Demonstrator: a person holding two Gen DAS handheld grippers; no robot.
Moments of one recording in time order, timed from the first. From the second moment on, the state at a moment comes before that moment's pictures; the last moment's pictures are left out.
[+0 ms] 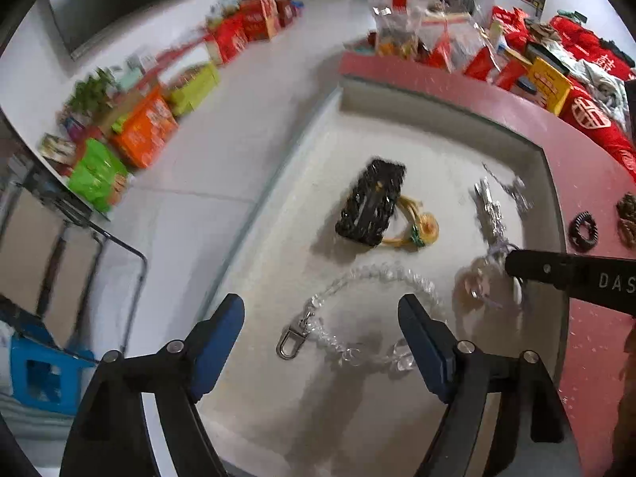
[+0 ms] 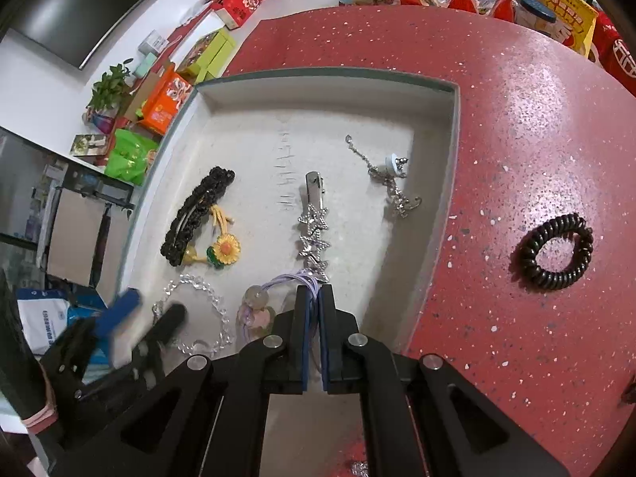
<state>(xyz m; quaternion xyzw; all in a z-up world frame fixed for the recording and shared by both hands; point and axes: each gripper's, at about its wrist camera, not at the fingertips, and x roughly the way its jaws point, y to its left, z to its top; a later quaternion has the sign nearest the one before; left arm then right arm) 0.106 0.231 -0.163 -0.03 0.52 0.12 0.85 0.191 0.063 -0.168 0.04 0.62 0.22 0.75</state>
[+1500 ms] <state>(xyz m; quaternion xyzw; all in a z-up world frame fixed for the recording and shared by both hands) 0.069 0.179 -0.138 -0.01 0.55 0.09 0.83 0.123 -0.034 -0.116 0.12 0.60 0.21 0.76</state>
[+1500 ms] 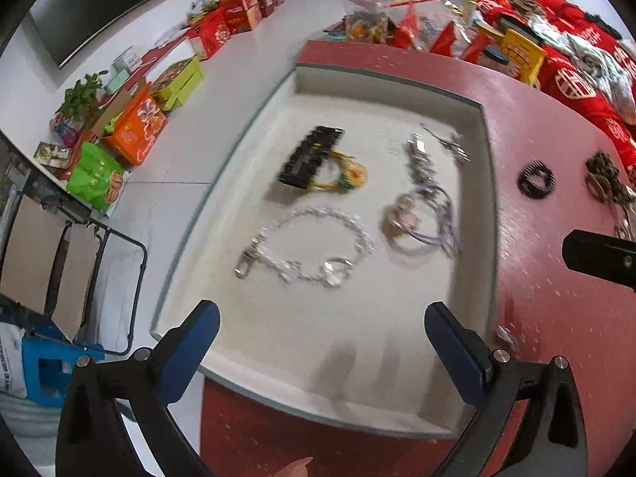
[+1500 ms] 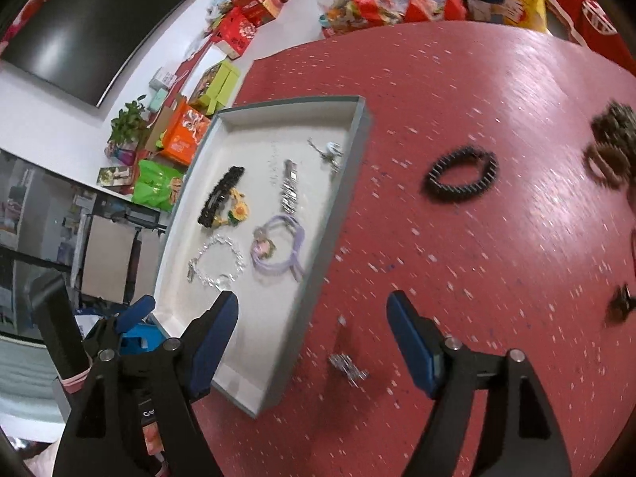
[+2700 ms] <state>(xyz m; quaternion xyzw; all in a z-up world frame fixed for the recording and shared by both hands) 0.036 0.033 -0.161 -0.06 0.60 -0.02 0.79 0.046 -0.235 -0.155 0.15 0.64 0.04 0.75</state>
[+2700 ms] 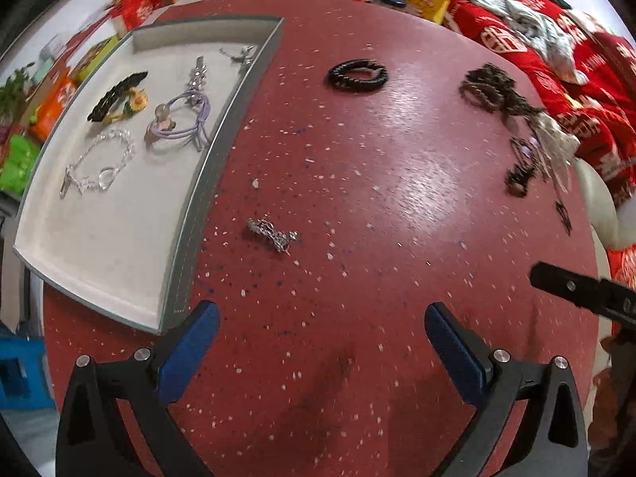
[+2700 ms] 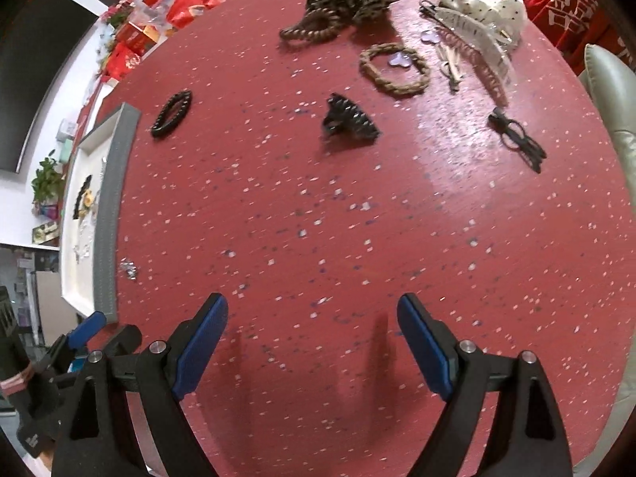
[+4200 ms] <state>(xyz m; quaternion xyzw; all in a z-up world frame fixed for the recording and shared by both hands) 0.082 0.027 -0.182 -0.05 0.56 0.00 0.82 0.143 -0.220 -0.155 -0.01 0.58 0.02 0.82</state>
